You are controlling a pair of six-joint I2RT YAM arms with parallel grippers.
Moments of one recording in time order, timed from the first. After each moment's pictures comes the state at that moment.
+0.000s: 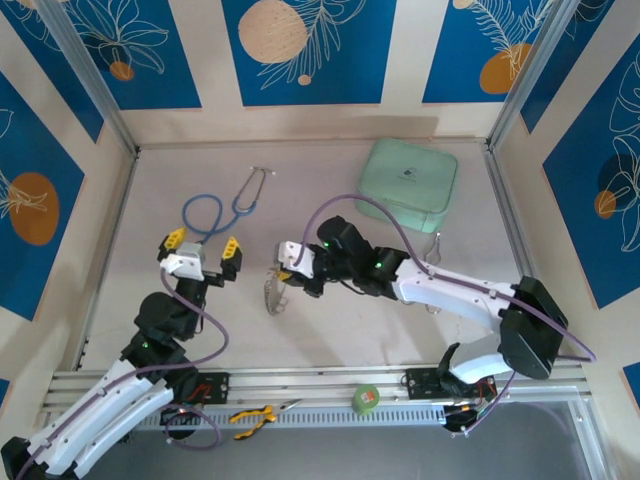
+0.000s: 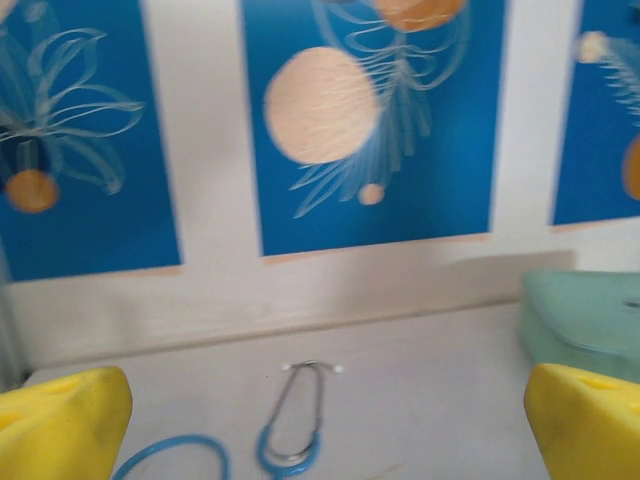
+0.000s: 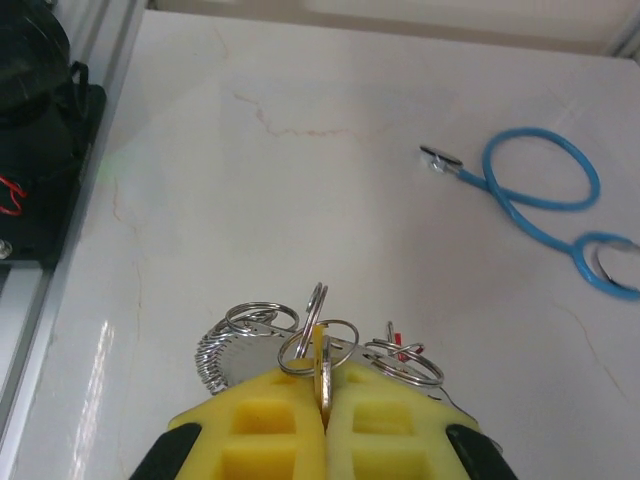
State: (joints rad) left arm -0.68 0.35 0.28 0.26 -0.52 0.11; right arm 0.96 1.42 1.00 -0.14 -0.36 -0.43
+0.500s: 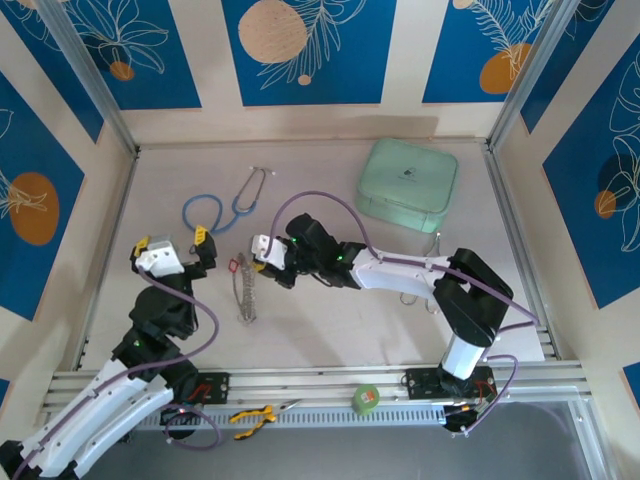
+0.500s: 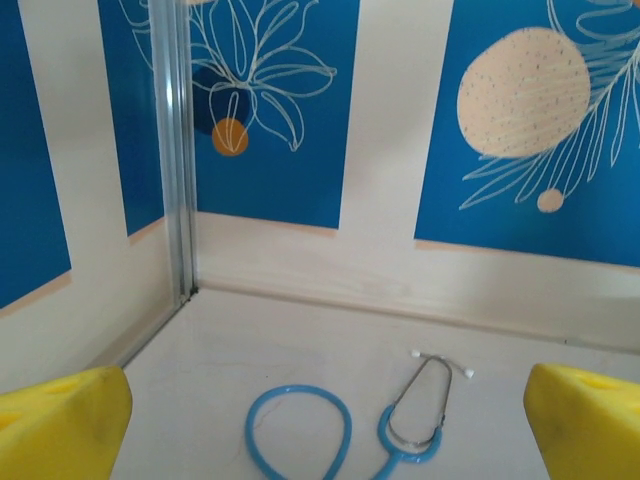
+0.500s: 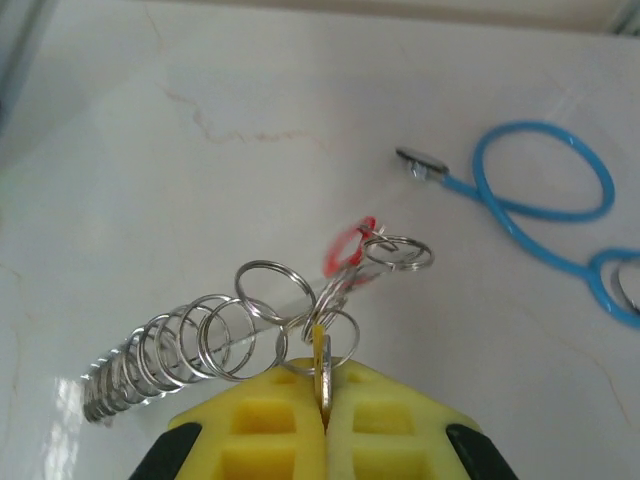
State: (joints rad) left arm -0.68 0.37 0.38 0.11 -0.86 0.00; right arm 0.95 1.71 1.10 0.03 -0.31 -0.40
